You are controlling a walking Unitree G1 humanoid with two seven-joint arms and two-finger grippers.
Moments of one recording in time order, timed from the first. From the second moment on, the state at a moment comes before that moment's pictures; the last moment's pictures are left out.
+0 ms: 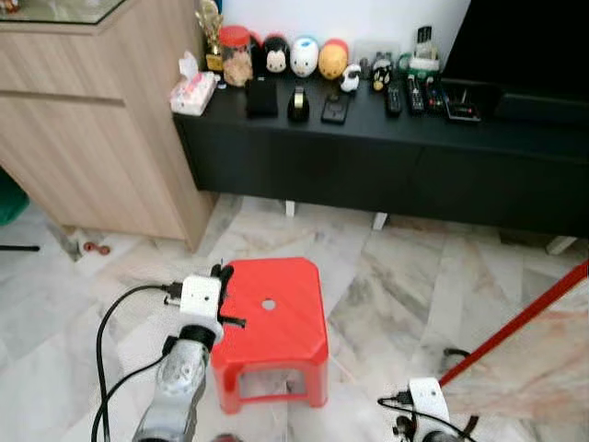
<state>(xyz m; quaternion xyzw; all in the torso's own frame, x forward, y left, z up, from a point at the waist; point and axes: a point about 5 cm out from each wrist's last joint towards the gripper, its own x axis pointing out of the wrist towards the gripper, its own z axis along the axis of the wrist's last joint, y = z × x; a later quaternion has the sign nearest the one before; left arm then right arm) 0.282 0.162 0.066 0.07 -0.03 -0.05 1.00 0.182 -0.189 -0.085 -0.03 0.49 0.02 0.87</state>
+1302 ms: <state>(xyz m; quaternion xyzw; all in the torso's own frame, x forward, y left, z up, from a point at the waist) 0.281 0.167 0.060 0.08 -0.02 -0.04 1.00 0.176 -0.185 -0.088 -0.02 0.50 0.01 0.87</state>
